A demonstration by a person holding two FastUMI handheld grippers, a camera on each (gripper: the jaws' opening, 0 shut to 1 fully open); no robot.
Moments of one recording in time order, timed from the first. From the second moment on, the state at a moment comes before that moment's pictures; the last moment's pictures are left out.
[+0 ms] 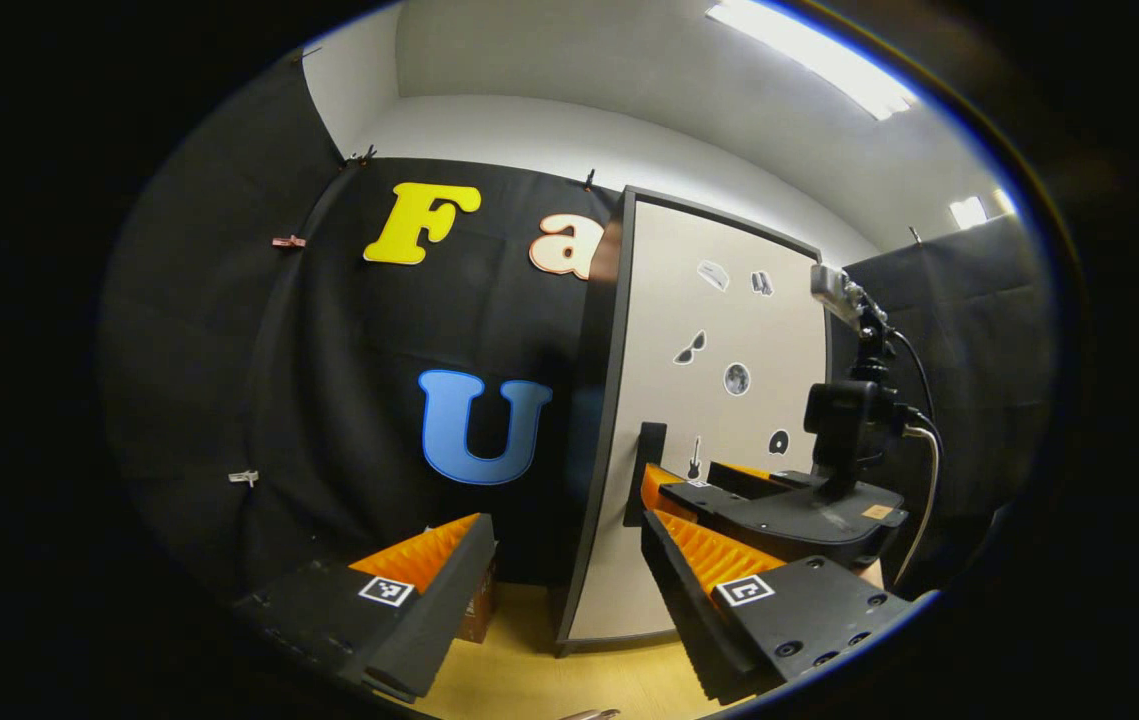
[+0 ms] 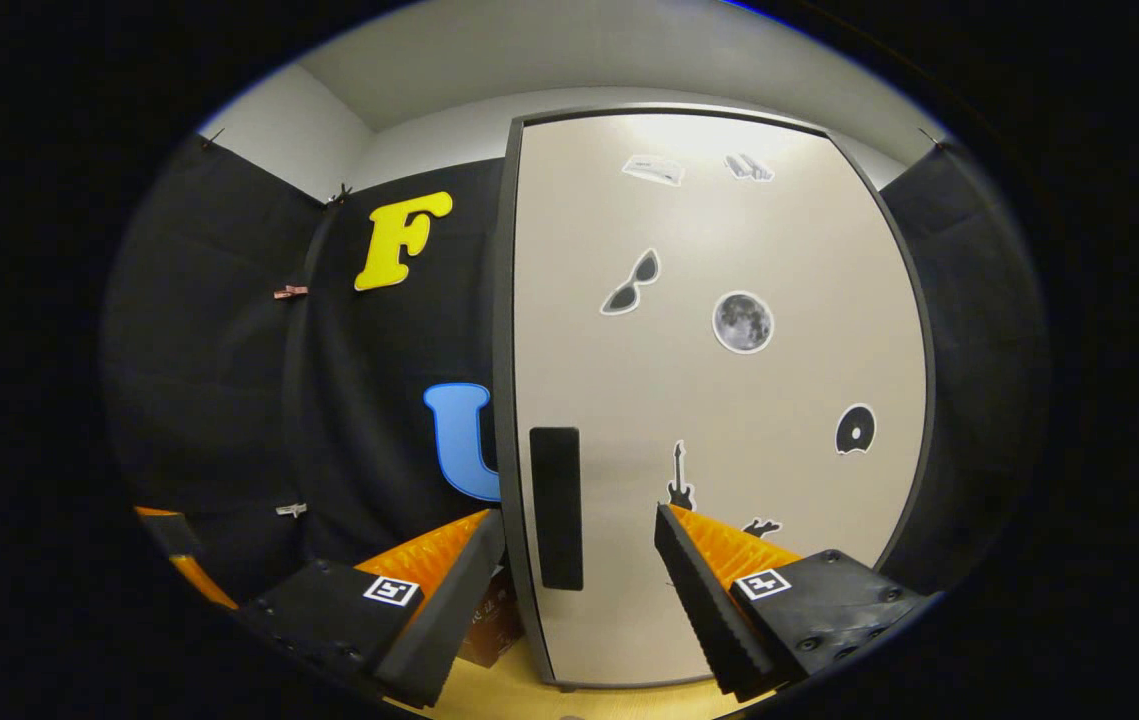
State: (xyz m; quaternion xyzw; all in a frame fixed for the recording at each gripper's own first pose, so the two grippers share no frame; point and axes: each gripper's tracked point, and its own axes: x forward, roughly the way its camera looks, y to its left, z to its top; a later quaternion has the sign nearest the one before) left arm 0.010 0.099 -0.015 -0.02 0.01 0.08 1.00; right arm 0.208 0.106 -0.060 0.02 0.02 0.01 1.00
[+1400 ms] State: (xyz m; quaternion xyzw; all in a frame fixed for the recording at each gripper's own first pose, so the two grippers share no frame) left arm -0.037 0.163 -0.013 -0.02 0.01 0.12 0.99; right arm 0.232 0.118 -0.080 -0.03 0.04 -0.03 1.00
